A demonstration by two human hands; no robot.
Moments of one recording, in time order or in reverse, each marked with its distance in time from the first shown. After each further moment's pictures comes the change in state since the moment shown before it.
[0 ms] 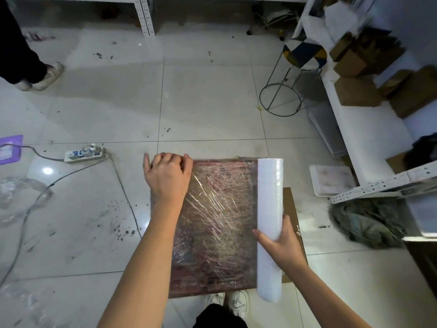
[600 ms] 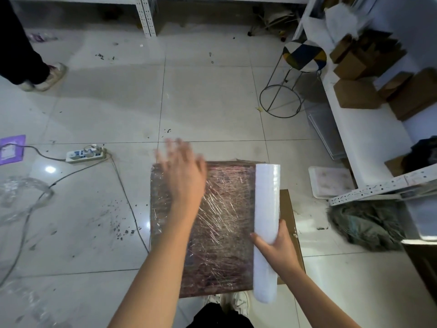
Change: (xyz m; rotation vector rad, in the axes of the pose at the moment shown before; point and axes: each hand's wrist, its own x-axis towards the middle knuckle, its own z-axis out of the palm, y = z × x) left_hand -0.001 0.048 -0.003 0.028 -0.132 -0.006; right_hand -0.002 -0.001 -0.008 0.023 -0.011 0.039
